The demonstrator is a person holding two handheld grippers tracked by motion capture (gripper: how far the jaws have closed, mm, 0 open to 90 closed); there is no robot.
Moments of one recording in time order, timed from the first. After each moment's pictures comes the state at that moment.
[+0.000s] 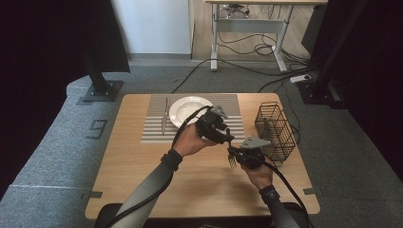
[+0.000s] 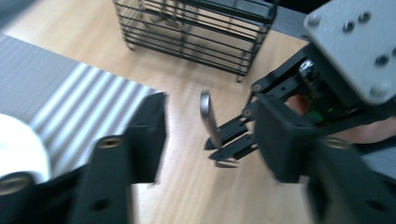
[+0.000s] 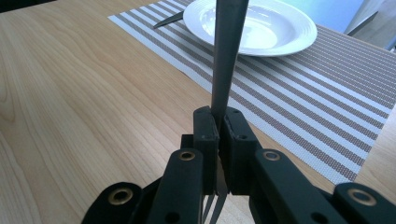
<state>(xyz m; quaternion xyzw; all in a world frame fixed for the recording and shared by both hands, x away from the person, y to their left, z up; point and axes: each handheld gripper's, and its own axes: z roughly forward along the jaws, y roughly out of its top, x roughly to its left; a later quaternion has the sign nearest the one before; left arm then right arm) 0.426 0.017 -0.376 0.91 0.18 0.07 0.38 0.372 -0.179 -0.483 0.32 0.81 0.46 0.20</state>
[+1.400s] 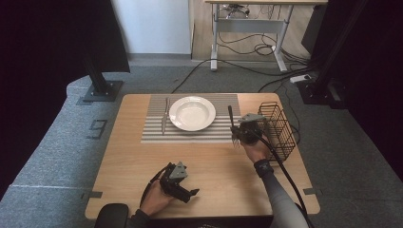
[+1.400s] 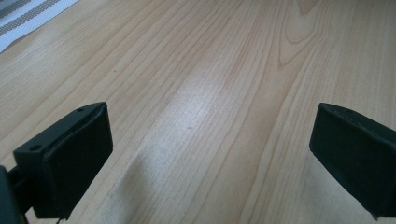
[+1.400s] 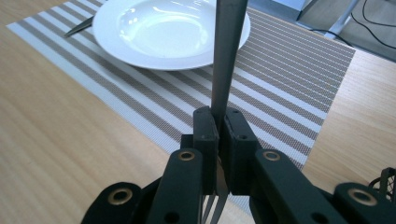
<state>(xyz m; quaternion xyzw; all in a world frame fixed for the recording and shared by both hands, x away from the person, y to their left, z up) 0.321 0.128 -0.539 0.88 0.23 0.10 0.40 0.459 -0.180 -0.472 0.39 0.80 0.40 0.22</state>
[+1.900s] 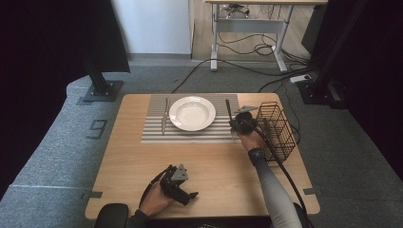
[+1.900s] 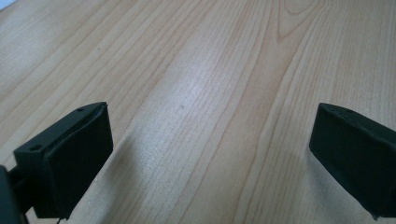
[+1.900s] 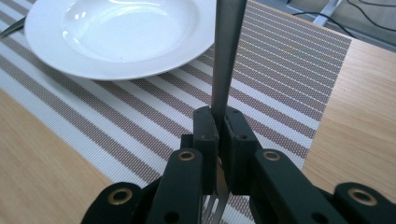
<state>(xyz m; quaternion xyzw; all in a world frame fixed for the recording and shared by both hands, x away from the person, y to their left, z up) 0.321 0.125 -0.547 0.90 0.21 0.09 0.36 0.511 -0.174 -0.491 0.42 0.80 0.38 0.21</state>
